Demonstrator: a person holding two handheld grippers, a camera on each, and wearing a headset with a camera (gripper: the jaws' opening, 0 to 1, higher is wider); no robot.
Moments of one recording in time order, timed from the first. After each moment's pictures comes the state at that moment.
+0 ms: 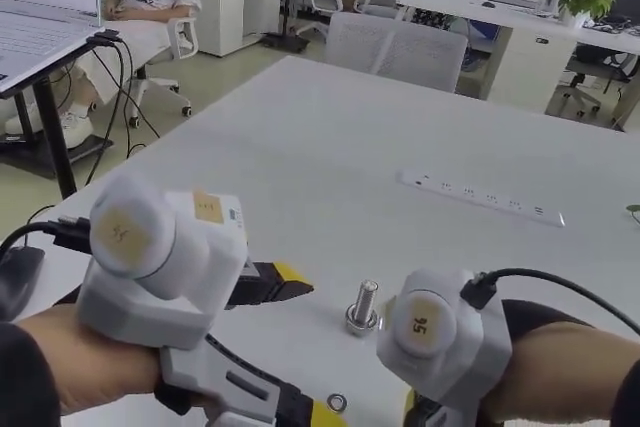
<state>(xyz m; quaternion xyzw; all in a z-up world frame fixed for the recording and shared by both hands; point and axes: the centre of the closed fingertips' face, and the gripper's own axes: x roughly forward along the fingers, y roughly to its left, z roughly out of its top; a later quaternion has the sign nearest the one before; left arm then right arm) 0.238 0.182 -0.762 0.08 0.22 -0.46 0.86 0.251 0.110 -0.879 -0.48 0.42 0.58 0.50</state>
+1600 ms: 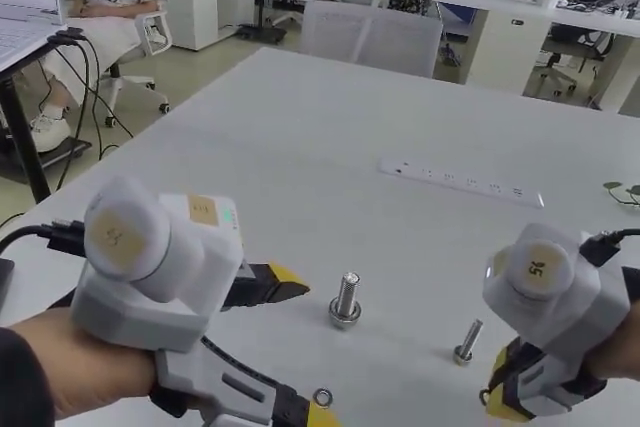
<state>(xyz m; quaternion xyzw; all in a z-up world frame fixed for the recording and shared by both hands) 0.245 0.172 -0.767 0.08 0.23 -0.47 0.85 0.309 0.028 -0.851 -0.43 0.46 0.51 0.59</state>
